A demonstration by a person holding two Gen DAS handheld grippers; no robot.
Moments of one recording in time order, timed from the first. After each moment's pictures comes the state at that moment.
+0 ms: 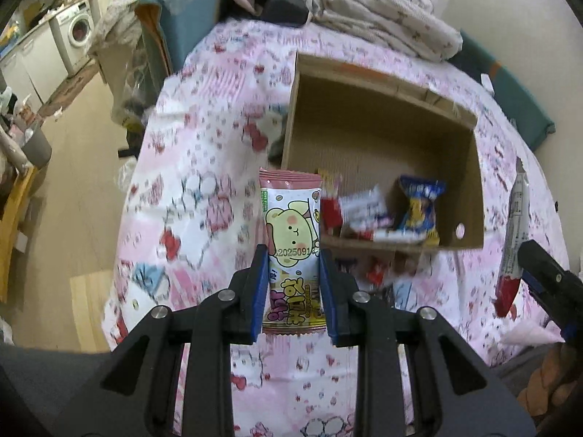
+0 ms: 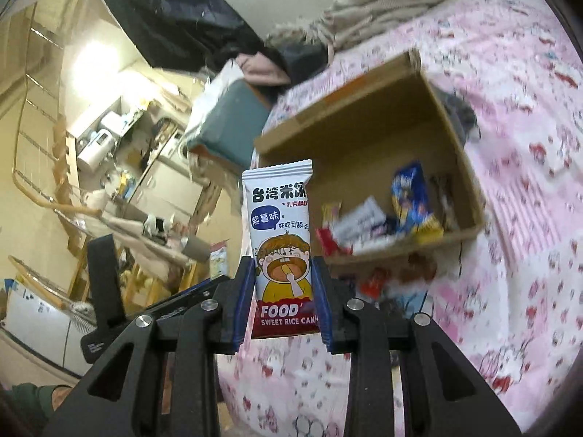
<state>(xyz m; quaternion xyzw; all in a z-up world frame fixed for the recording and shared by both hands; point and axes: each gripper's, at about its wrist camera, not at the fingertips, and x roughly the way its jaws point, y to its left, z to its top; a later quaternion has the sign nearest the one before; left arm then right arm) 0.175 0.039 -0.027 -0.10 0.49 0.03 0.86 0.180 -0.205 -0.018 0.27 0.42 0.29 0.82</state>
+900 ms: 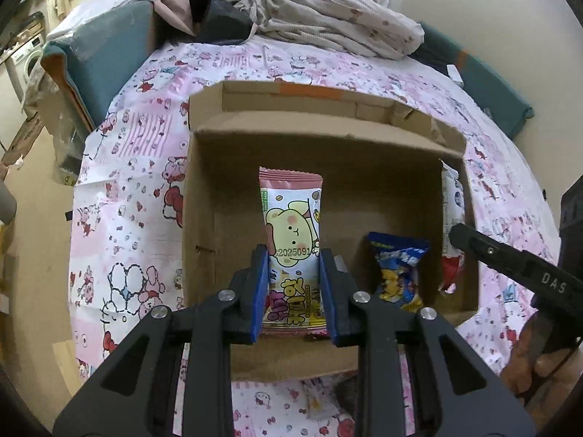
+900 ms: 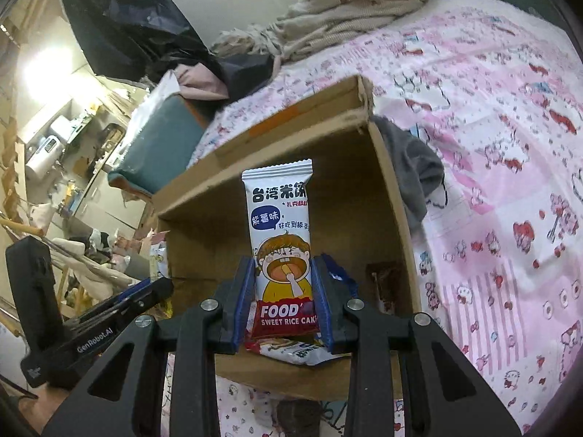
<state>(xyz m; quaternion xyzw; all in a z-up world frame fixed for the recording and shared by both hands) 0.283 -0.003 -0.055 -0.07 0.47 -0.04 0.88 0.293 -0.220 -0.066 0.22 0.46 0.20 0.84</state>
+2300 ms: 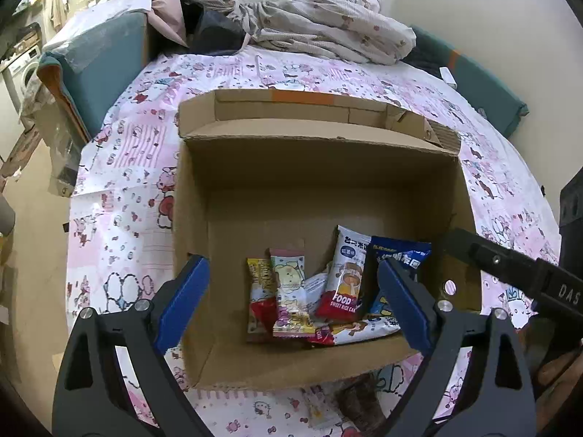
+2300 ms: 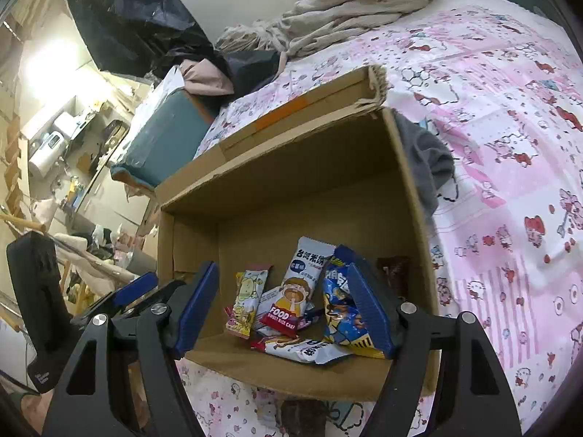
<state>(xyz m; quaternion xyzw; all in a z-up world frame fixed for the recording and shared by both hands) 0.277 -0.010 -0.050 -0.06 0.45 -0.05 0.89 0.285 -0.215 -0.059 0.22 0.45 0.20 0.84</state>
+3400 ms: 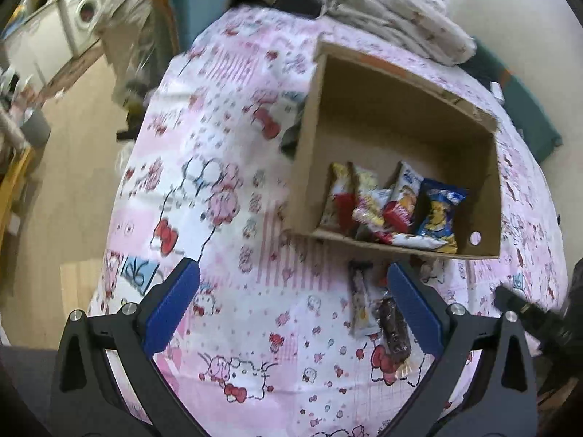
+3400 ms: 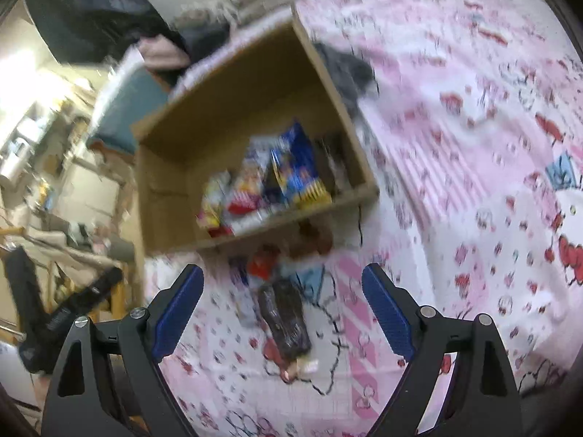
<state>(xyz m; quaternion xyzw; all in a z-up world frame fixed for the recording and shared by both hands) 0.178 0.060 -0.064 -0.14 0.51 0.05 0.85 0.191 -0.219 -0.091 0.19 0.56 0.13 0.79</state>
